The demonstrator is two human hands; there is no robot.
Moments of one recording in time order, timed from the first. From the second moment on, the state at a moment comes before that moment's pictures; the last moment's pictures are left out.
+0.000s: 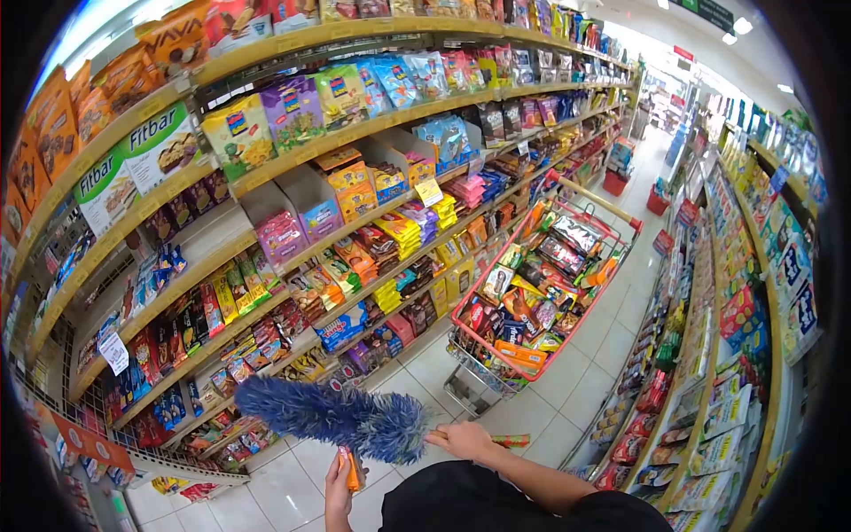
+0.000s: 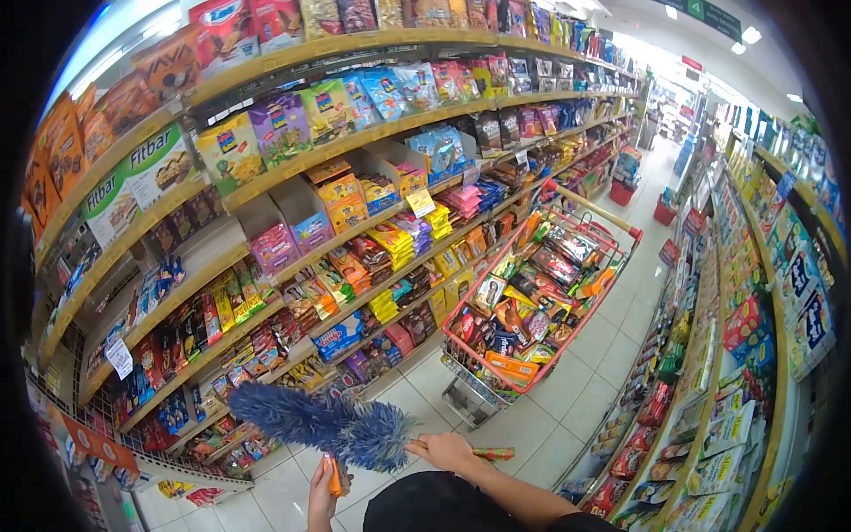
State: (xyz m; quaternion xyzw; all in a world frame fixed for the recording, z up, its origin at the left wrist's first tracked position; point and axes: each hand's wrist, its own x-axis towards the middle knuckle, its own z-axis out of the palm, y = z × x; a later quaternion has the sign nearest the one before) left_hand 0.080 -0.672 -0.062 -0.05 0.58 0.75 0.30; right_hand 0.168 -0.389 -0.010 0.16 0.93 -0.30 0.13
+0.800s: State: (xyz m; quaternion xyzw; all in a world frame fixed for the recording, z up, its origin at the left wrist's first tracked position) left_hand 0.140 -0.509 -0.018 -0.12 0.59 0.74 0.29; right_hand 0.192 -0.239 -0.022 0.12 0.88 -0.46 0.10
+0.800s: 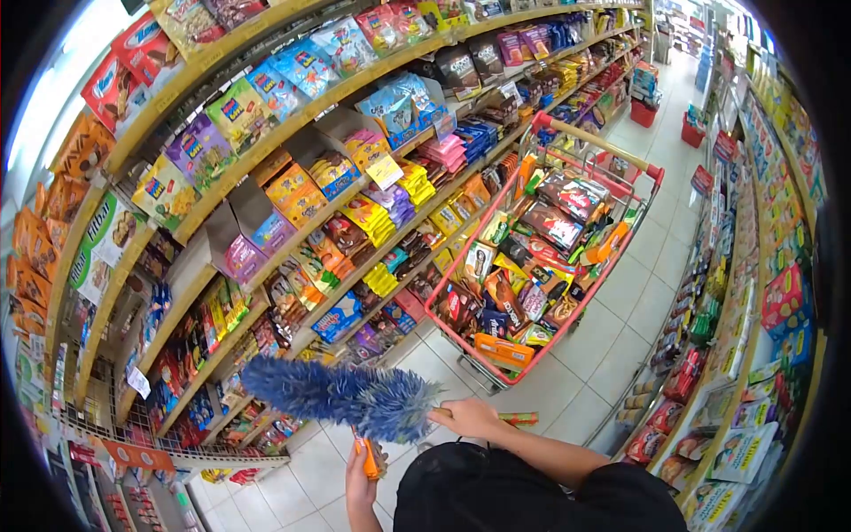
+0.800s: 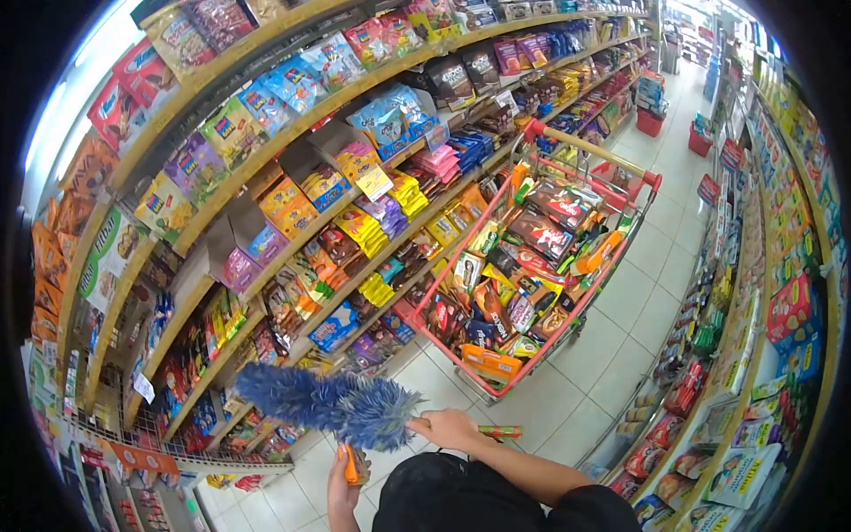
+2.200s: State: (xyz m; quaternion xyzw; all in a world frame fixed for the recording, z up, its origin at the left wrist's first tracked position) left_hand 0.141 -0.519 -0.019 -0.24 0.33 0.87 0.27; right_hand 0.193 -0.233 -0.059 0.05 0.88 -0.46 0.04
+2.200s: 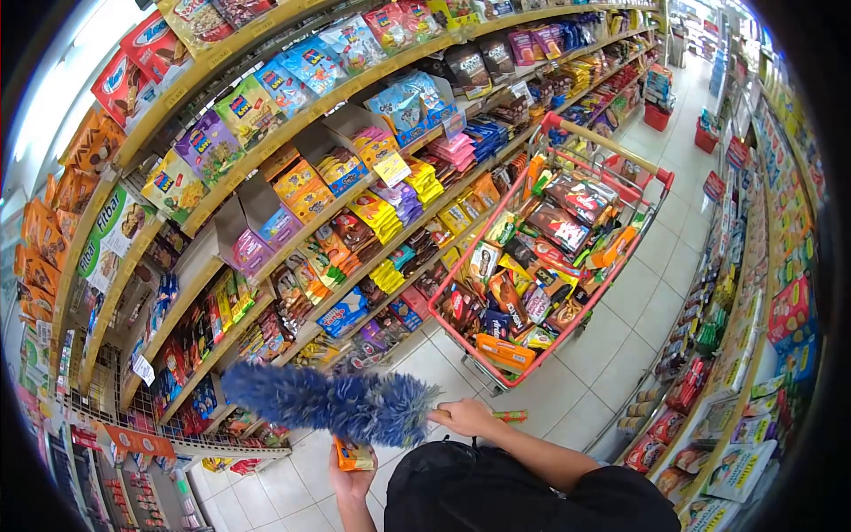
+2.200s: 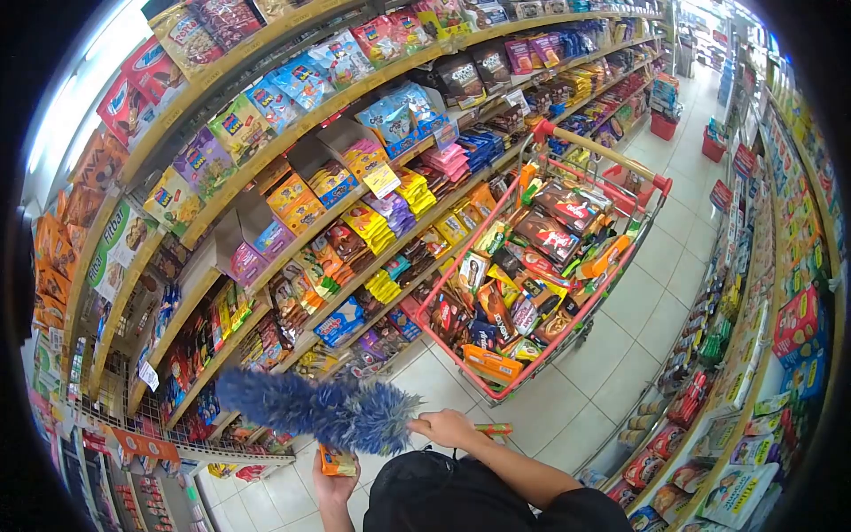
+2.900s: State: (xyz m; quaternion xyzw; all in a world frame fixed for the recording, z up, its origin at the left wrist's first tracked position) left_hand 0.128 -0.502 -0.013 -0.15 0.34 0.87 0.32; right_hand 0.183 -0.232 -0.056 0.05 0.88 -0.46 0.11
